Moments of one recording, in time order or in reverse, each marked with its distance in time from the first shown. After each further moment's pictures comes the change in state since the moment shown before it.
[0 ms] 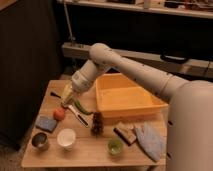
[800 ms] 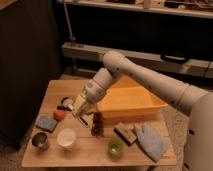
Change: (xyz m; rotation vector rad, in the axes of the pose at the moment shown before) arm 0.086 -0.001 -0.007 -0.084 0.138 0.042
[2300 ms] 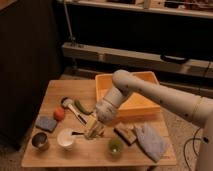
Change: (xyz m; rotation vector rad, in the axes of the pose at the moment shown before) arm 0.072 -0.055 0.030 -0.044 0.134 0.298
